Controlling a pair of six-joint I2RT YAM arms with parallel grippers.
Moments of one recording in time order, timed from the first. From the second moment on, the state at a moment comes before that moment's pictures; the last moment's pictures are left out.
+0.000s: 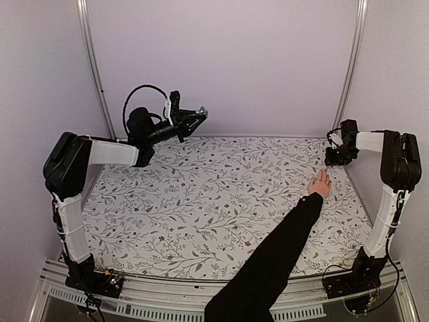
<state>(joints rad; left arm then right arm) -0.43 1.99 1.30 1.01 0.74 -0.15 -0.11 1.99 1.42 -0.40 -0.11 -0.12</state>
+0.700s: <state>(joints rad) -0.43 1.99 1.30 1.01 0.74 -0.15 -0.11 2.01 1.46 -0.40 -0.13 -0.12</state>
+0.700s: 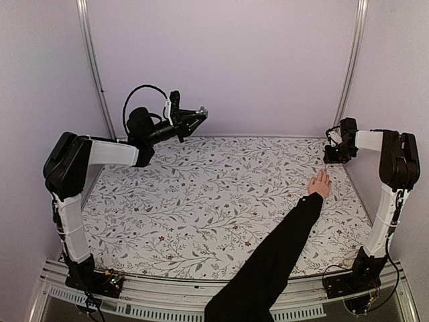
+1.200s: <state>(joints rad) -0.43 1.99 1.30 1.00 0.74 -0.15 -0.11 2.02 1.53 -0.42 -0.13 -0.11</state>
